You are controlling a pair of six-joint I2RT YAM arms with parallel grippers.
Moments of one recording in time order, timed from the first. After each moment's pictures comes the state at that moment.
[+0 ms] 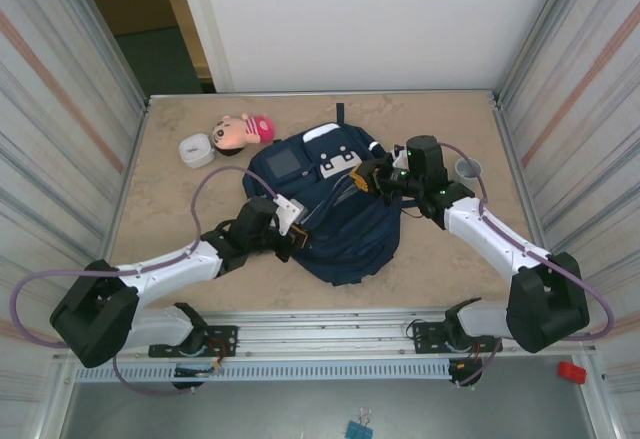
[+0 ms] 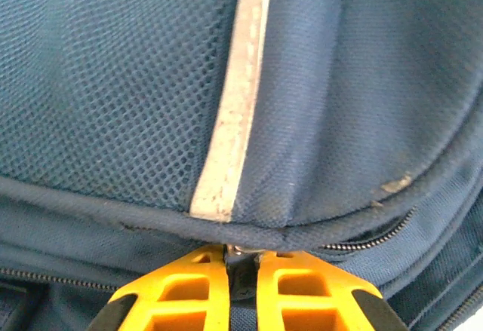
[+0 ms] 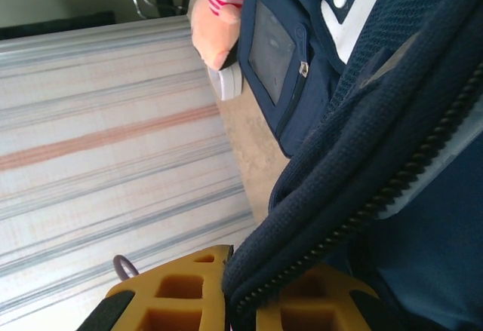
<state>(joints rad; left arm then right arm) -0.73 1.24 0.54 -0.01 0.22 -0.11 0.41 1.30 0.88 -0.06 -0.55 1.39</state>
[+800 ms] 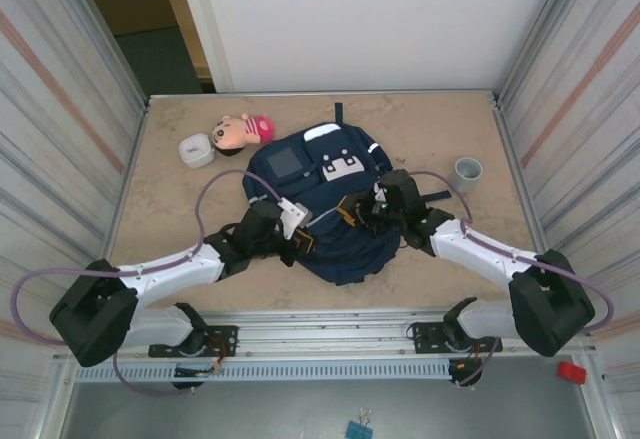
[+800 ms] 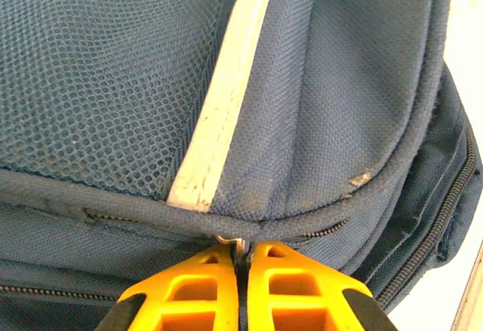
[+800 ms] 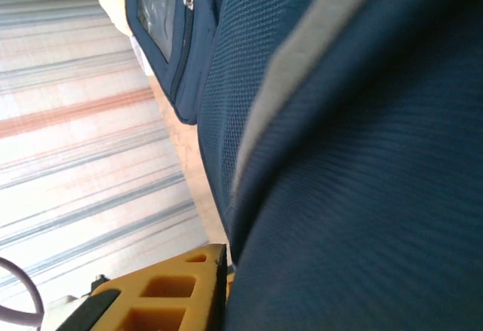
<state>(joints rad) -0.79 1.24 0.54 0.02 0.22 -0.18 0.62 1.29 0.67 0.04 -0.36 1.44</state>
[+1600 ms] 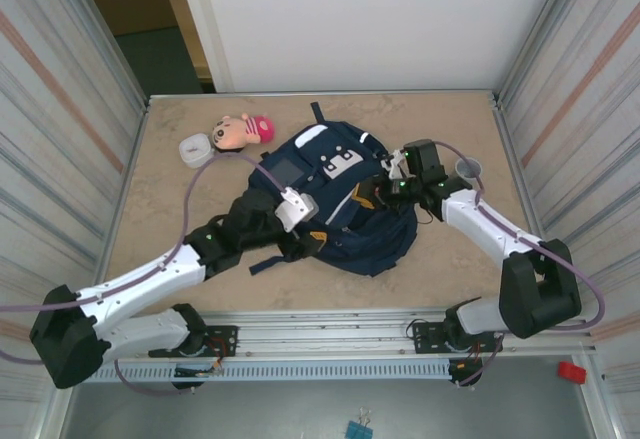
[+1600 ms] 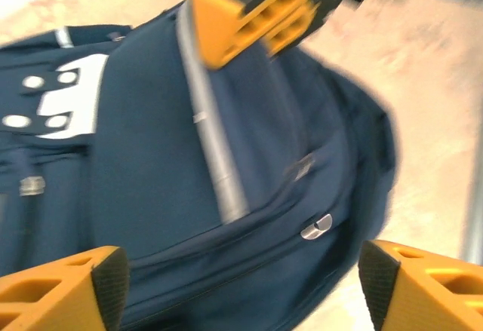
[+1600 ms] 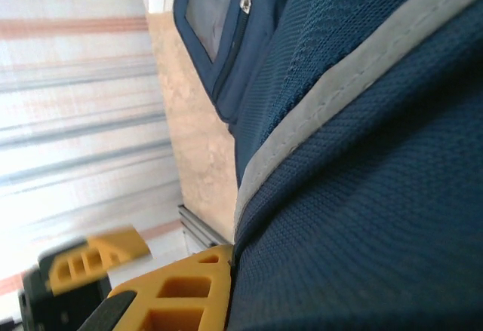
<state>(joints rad) -0.82 1.07 0.70 -0.16 0.17 0.18 0.35 1.38 0.92 -0.34 -0.76 0.91</state>
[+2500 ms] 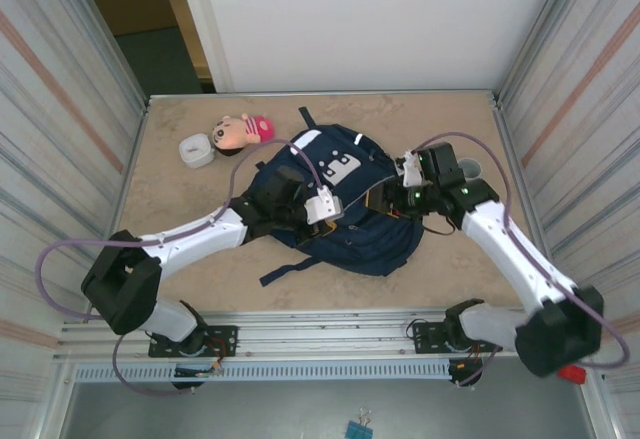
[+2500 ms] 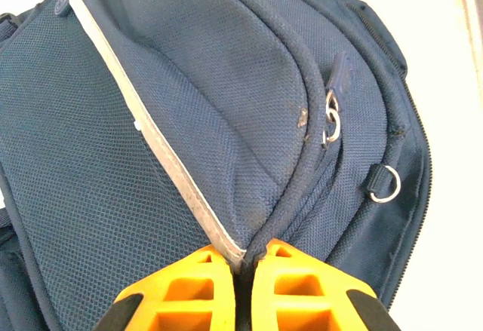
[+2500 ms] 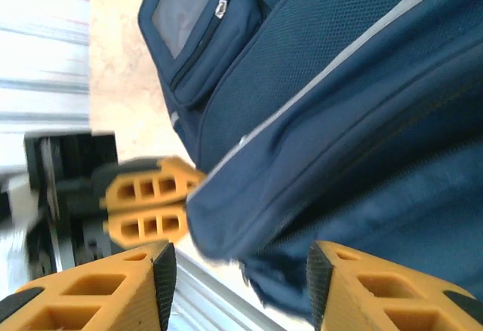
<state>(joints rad) -0.75 1.46 0.92 -0.22 0.44 0.48 0.41 1.12 0.99 -0.73 -0.49 0.57</state>
